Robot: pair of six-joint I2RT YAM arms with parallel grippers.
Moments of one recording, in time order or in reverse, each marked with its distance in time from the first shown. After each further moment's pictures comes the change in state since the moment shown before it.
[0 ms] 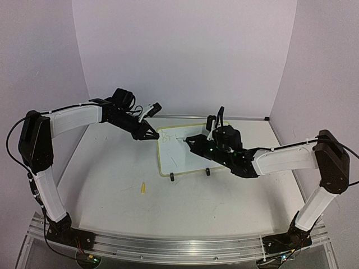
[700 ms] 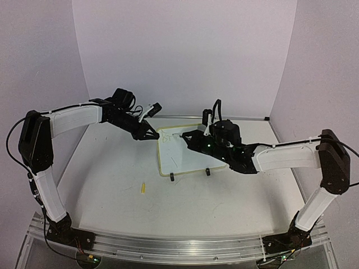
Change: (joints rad) left arm 0.000 0.000 0.000 0.000 0.000 0.001; right arm 0.015 -0.008 0.066 -0.053 -0.026 -0.084
